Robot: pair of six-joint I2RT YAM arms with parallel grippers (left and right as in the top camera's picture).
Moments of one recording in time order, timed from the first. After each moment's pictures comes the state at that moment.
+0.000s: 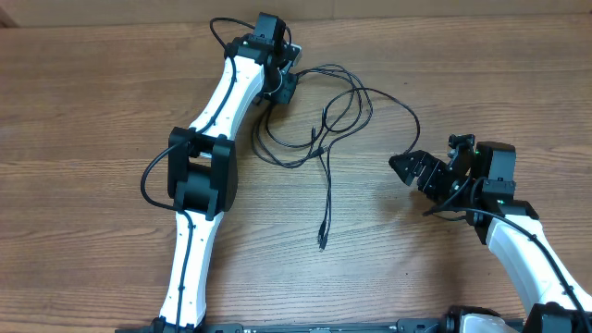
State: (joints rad) left arm -0.29 2.57 2.32 -0.99 0.12 0.10; right arm -0.11 1.32 0.60 -0.21 -0.61 0.49
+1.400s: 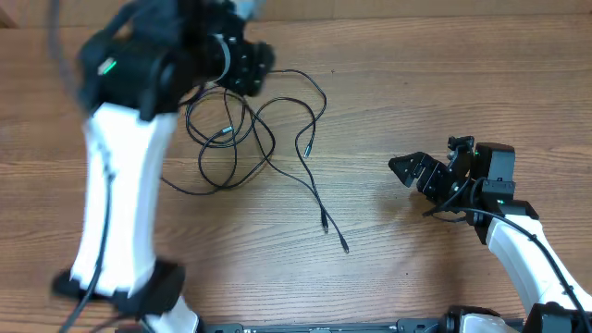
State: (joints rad) left arm -0.30 1.83 2.37 -1.39 0.20 0.13; right arm -0.11 1.32 0.60 -0.23 -0.61 0.49
